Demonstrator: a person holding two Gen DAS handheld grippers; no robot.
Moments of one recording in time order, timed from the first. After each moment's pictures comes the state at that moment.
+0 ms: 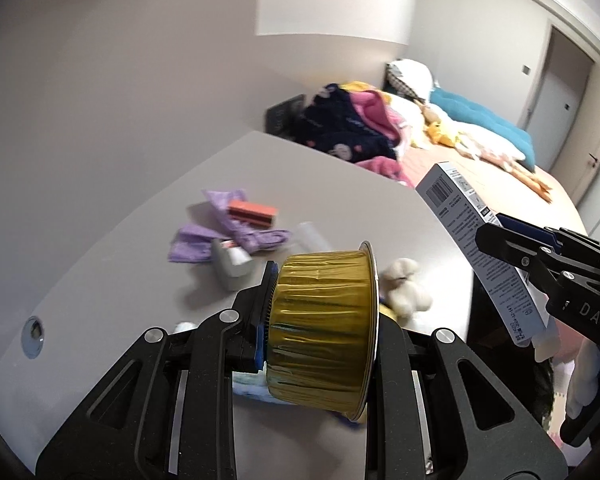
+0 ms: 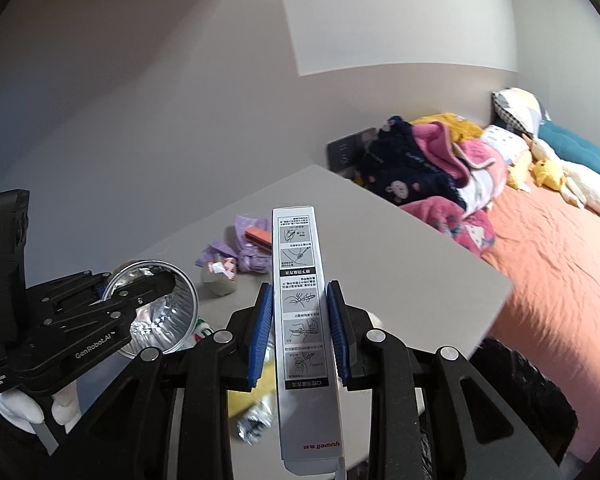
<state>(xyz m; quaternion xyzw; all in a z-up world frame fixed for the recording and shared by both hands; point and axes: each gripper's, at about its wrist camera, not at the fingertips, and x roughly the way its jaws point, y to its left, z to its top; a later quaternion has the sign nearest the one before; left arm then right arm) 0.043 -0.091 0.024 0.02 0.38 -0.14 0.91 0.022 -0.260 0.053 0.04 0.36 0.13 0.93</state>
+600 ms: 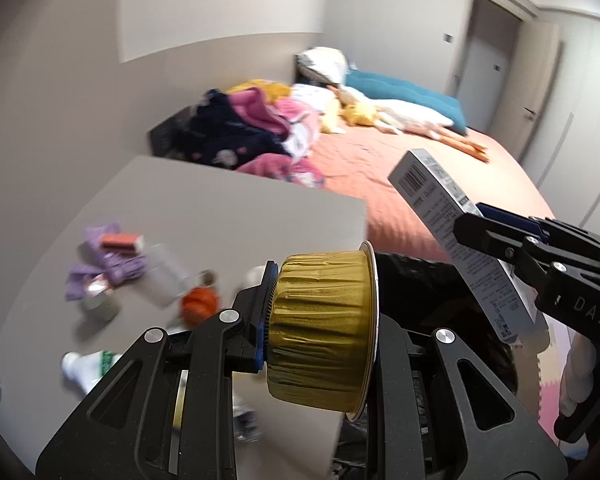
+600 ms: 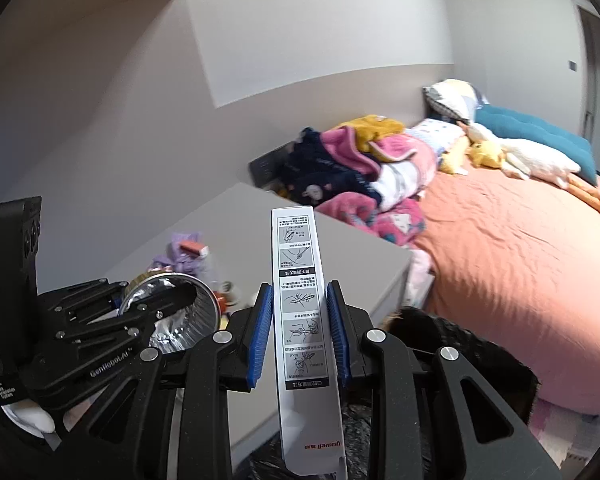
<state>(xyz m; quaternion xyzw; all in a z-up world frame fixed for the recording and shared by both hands) 0.015 -0.210 0.034 0.06 0.37 -0.28 0.89 -0.040 -0.364 0.064 0.08 0.33 0.03 0.94</state>
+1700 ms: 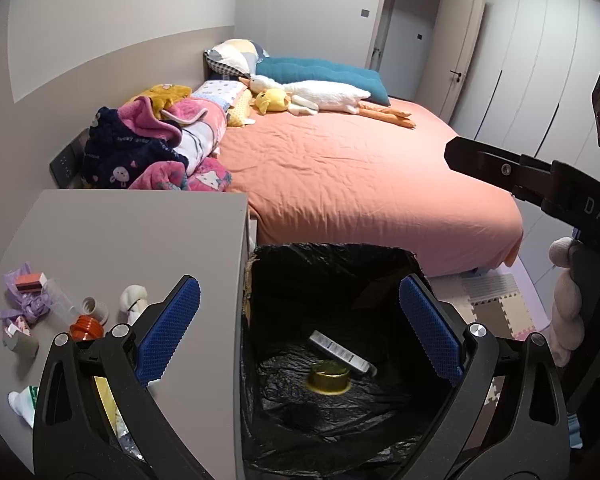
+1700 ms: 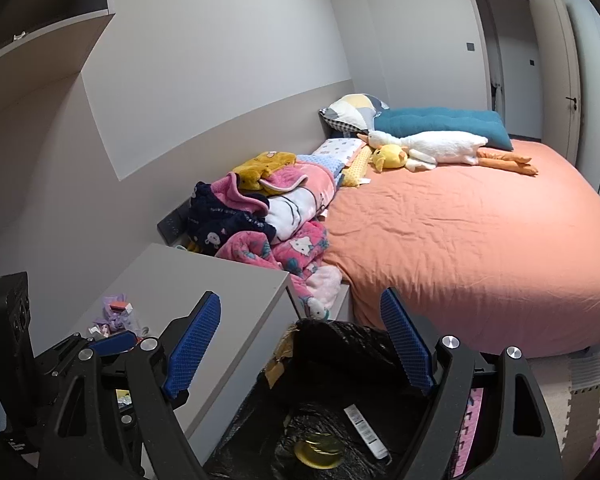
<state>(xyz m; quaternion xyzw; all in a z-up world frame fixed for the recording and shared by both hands) -0.012 -0.295 0.029 0.10 0.37 -0.40 0.84 -0.103 -0.461 0.075 0.16 0.27 -0.11 0.94</state>
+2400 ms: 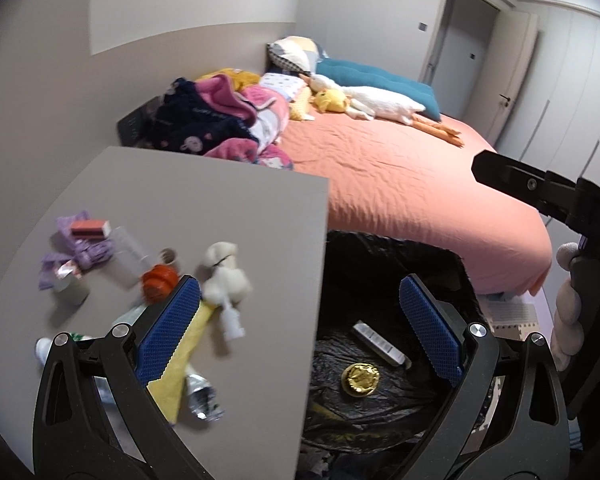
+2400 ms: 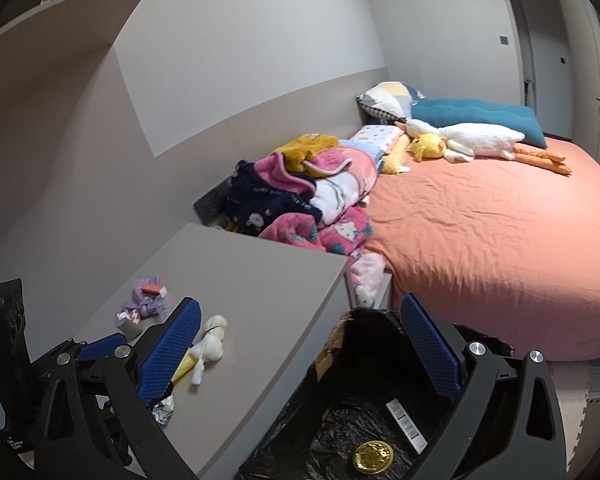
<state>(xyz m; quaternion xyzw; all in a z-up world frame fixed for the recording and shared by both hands) 0.004 -0.211 0.020 0.06 0.38 -0.31 0.87 -0.066 -0.400 0.063 0.15 0.30 -0.05 0.94</state>
